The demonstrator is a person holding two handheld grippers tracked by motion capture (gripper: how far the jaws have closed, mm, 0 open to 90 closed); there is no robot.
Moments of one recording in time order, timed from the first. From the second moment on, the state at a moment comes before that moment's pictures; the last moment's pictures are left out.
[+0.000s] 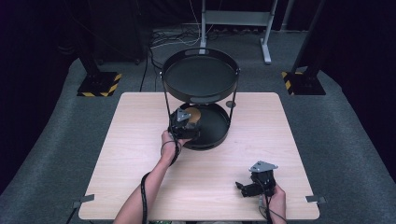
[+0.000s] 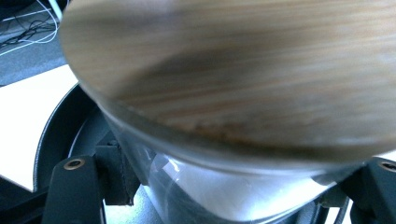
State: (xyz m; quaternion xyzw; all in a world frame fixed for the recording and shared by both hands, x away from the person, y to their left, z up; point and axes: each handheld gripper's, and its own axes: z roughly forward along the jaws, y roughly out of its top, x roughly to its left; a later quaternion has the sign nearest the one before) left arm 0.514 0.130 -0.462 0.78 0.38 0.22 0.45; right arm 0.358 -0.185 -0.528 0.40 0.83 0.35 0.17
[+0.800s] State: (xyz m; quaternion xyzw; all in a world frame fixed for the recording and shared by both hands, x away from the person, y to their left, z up) left arm 0.529 0.114 -0.482 0.79 0.38 0.22 0.43; right arm 0.357 -0.185 -0.528 0.40 0.83 0.34 0.17
